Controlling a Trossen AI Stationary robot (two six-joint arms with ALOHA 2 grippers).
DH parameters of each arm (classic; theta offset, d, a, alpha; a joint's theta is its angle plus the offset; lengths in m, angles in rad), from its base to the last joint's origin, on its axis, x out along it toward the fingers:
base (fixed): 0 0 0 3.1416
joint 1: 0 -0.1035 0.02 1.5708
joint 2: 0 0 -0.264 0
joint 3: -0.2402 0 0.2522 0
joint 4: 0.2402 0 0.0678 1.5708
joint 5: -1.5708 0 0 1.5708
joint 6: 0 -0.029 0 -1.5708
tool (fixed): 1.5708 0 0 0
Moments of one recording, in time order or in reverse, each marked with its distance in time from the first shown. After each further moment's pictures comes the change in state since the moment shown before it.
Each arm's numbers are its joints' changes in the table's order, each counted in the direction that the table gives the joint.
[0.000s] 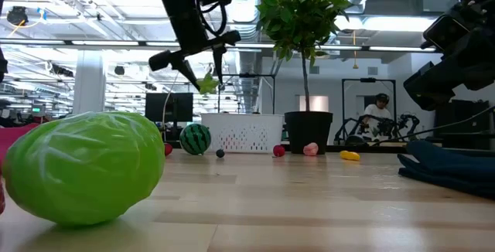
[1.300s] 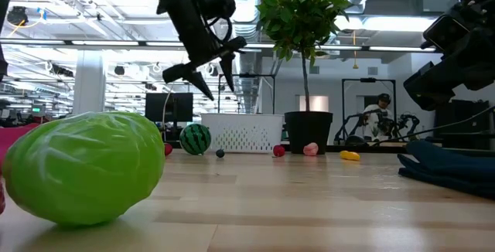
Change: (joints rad) left arm -0.102 0.052 -0.001 -0.115 -0.261 -0.262; right arm 0.000 0.000 0.000 0.000 0.000 0.000
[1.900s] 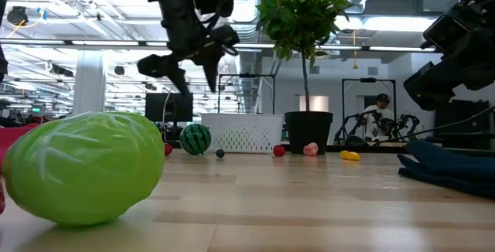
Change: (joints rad) left arm 0.134 -0.016 0.000 0.252 -0.201 0.063; right arm 0.000 0.000 0.000 0.000 0.000 0.000
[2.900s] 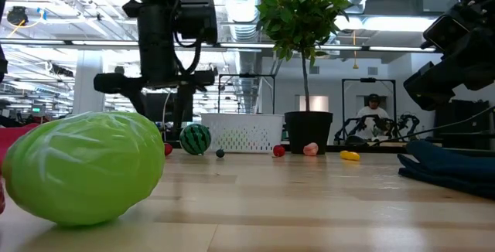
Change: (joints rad) left arm 0.081 0.002 0.217 -0.047 0.141 0.544; right arm 0.000 0.000 0.000 0.000 0.000 0.000
